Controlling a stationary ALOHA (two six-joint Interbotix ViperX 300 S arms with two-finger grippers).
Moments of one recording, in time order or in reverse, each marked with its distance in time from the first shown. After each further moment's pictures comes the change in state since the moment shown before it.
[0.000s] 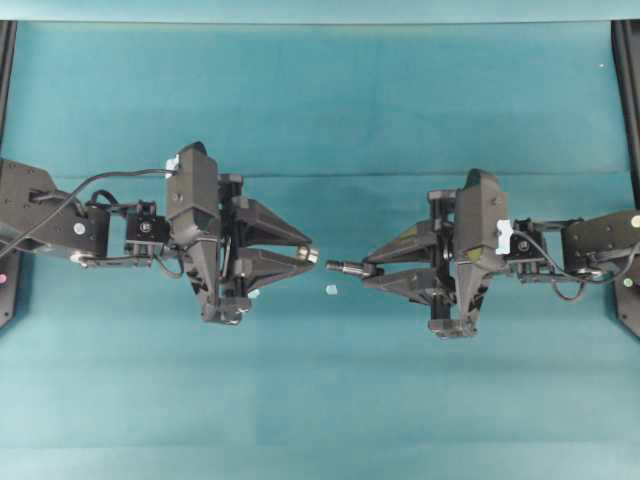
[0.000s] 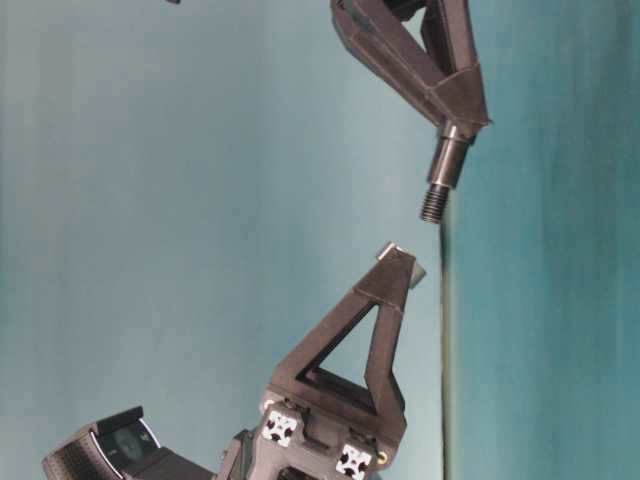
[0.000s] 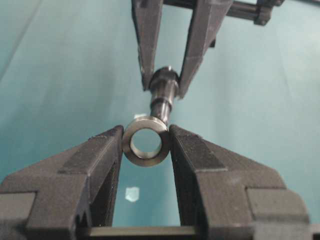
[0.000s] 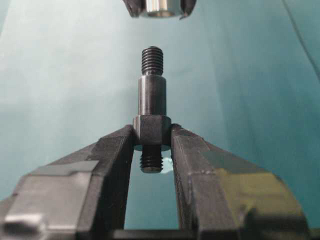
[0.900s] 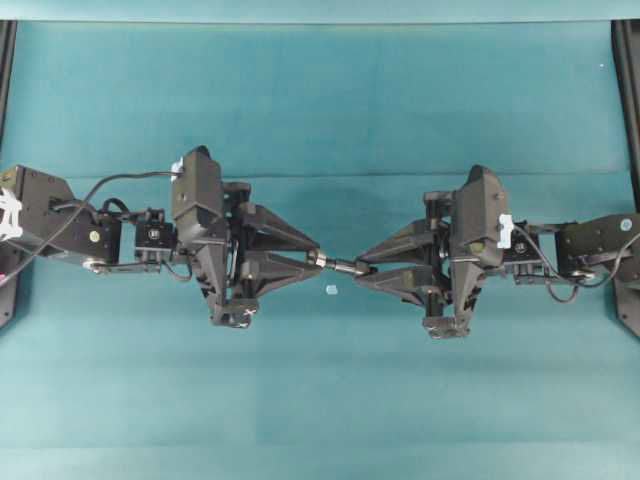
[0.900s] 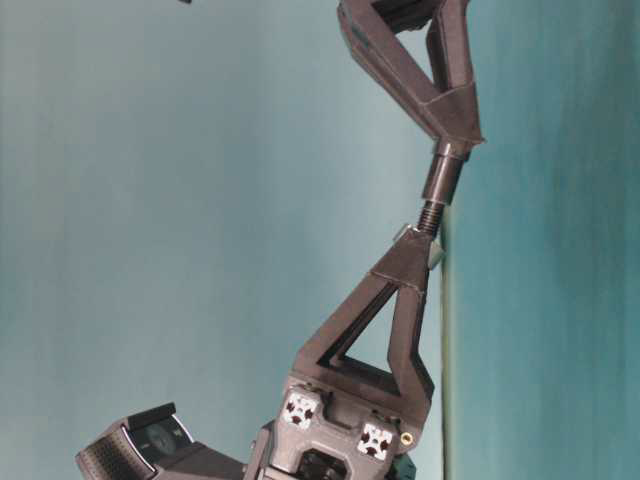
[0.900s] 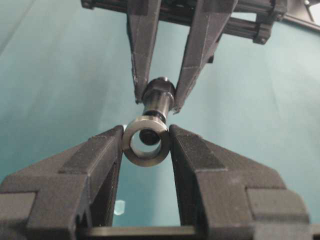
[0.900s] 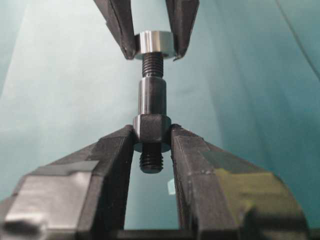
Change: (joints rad) left arm -0.003 0.069 0.002 0.000 -0.118 -0.060; right arm 0.000 0.038 0.005 0.002 -0.129 0.064
